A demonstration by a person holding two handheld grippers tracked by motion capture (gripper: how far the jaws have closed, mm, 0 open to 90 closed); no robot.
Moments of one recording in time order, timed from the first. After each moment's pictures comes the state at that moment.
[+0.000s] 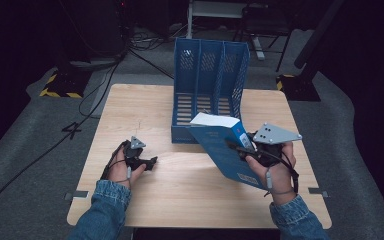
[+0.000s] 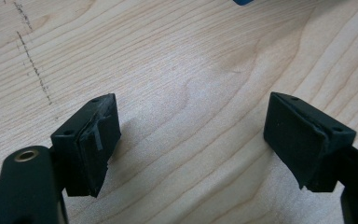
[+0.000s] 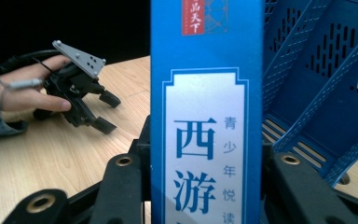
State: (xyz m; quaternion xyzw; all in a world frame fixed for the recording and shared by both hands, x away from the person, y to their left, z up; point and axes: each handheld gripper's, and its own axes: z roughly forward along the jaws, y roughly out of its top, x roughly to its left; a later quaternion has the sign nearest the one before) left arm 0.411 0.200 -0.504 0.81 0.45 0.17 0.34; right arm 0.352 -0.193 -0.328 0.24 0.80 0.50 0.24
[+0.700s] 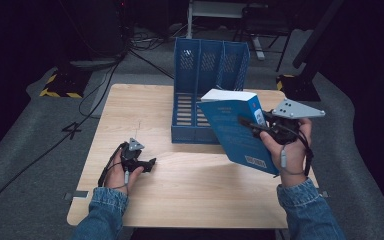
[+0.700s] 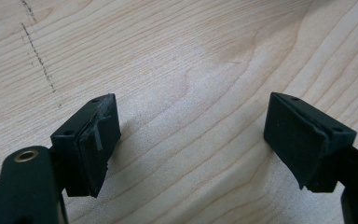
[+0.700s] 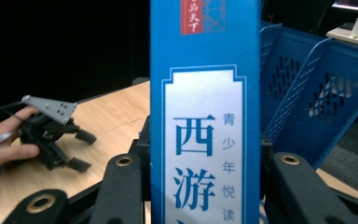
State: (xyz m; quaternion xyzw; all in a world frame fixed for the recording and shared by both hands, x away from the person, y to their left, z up) left arm 0.404 0.204 -0.505 0.81 0.45 0.17 0.34; right arm 0.379 -0.216 -0.280 0.27 0.76 0.53 0.25
